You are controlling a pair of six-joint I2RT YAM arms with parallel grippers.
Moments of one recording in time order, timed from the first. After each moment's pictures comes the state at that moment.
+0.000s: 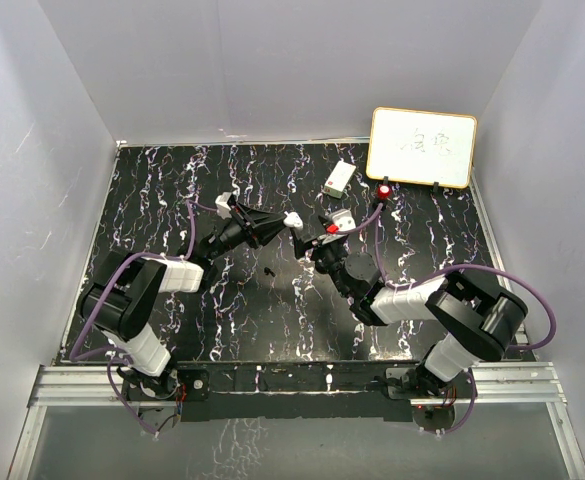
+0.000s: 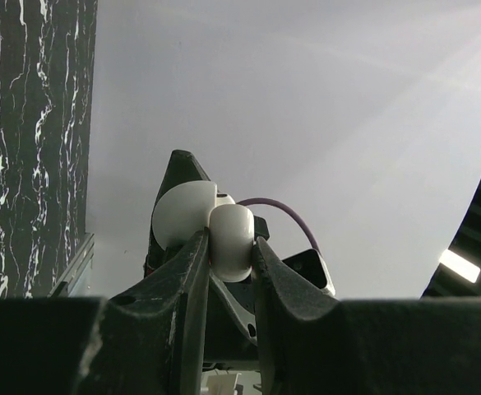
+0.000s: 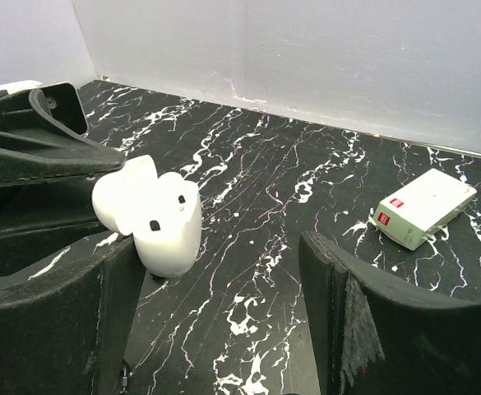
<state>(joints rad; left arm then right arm) -0.42 1.66 0.57 1.15 0.58 -1.83 0.84 1.55 0.48 1.24 0.40 -0.03</state>
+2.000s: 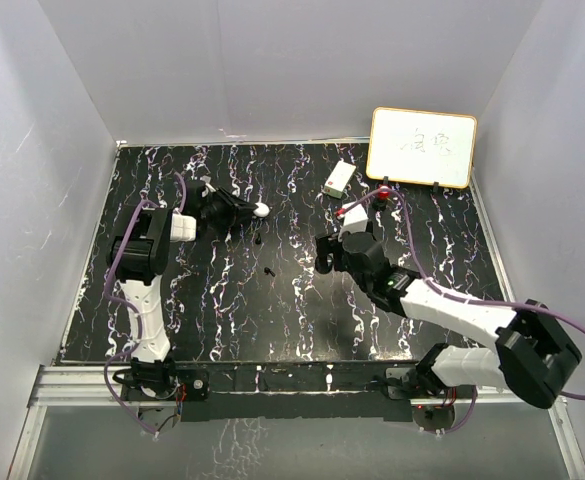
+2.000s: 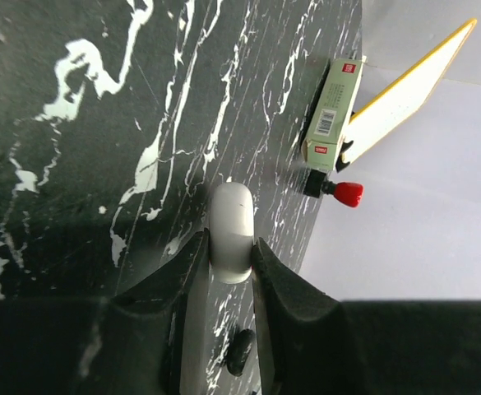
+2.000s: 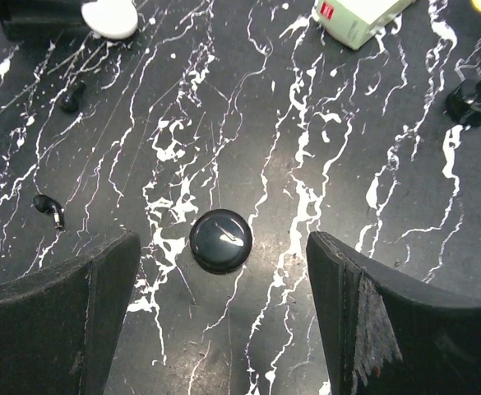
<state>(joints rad) -0.14 2.12 1.08 0.50 0.58 -1.18 0.76 1.18 0.60 0.17 0.40 0.19</state>
